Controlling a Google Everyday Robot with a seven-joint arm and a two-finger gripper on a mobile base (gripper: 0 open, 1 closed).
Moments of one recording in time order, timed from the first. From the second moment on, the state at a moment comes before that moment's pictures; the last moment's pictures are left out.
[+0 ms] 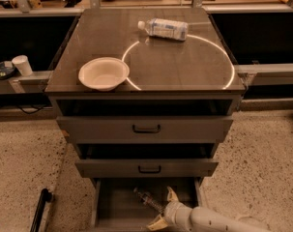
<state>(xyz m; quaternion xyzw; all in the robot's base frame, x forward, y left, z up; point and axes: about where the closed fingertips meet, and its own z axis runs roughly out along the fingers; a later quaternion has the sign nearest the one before) 0.467 -0.062 0.241 -0.44 0.79 0.16 0.40</state>
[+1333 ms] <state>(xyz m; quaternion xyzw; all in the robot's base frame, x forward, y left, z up) 0.506 -0.069 0.163 -0.42 0.82 0.15 0.36</state>
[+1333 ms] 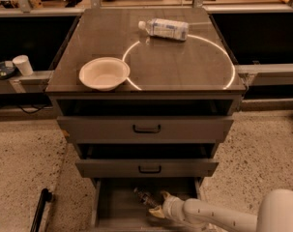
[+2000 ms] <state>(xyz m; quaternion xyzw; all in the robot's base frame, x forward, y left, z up) 0.507 -0.064 0.147 -0.43 0.82 0.16 0.34</state>
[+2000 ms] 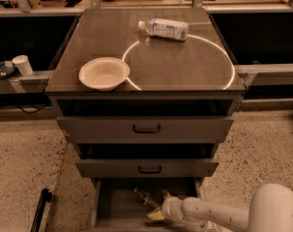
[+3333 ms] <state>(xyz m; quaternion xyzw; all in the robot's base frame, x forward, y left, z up) 0.505 -0.071 0.115 -0.43 0.83 0.16 0.31</state>
